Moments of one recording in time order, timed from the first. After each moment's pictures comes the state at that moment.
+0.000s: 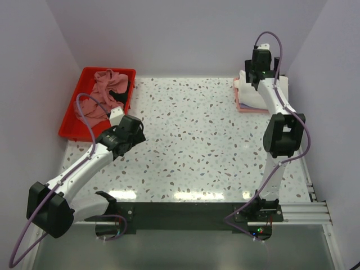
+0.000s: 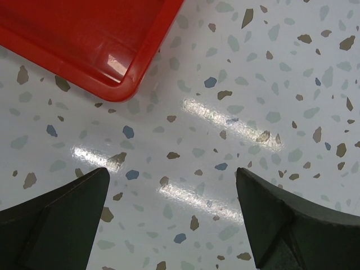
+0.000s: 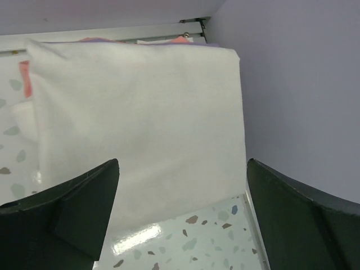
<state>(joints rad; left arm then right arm) -0.48 1.15 0.86 -0.68 -0.55 -0.80 0.02 2.09 1.93 -0.41 0.55 -0.15</state>
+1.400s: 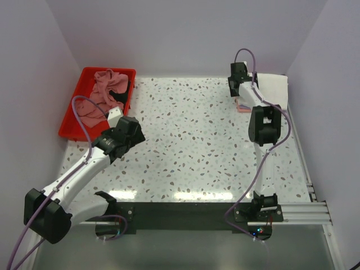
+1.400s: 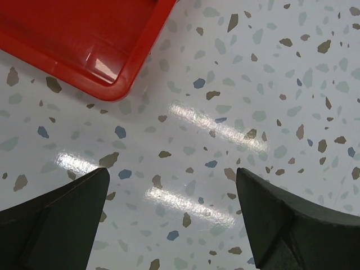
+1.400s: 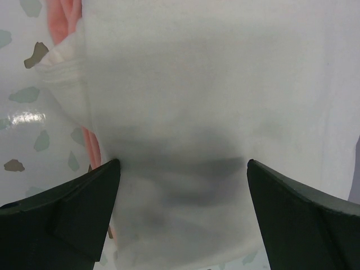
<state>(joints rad) -0.48 1.09 0.84 -0.65 -0.53 -0.80 0.12 2.43 2.12 -0.52 0.61 -0.10</state>
